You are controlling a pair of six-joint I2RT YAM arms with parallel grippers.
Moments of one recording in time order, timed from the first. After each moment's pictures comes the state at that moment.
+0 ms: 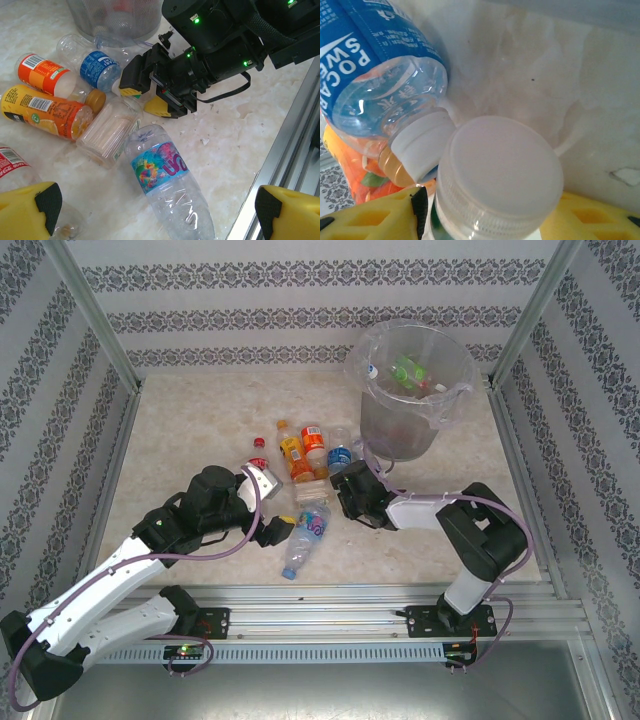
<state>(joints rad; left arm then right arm) -0.69 0.87 0.85 -0.57 0.19 0.06 0.65 1.69 0.72 0.19 0.06 1.68</state>
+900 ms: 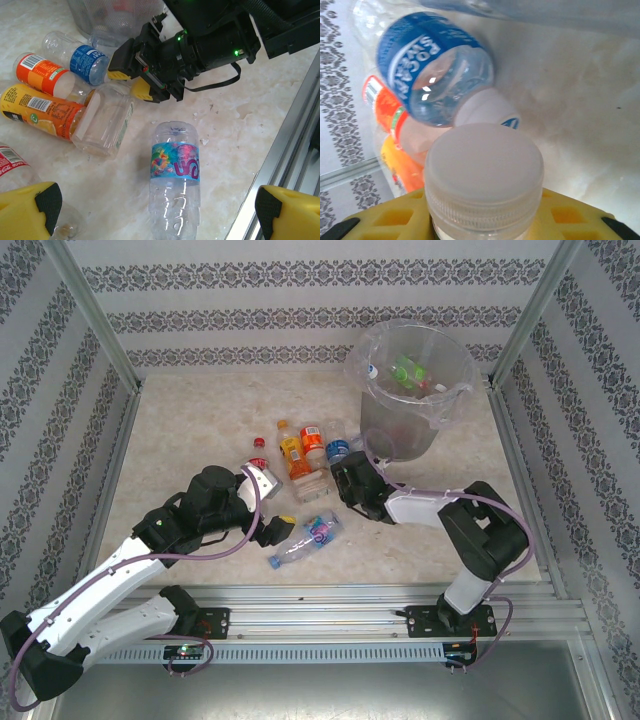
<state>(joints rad) -0.69 0.87 0.85 -0.57 0.19 0.05 0.64 1.68 0.79 0.21 0.12 1.68</state>
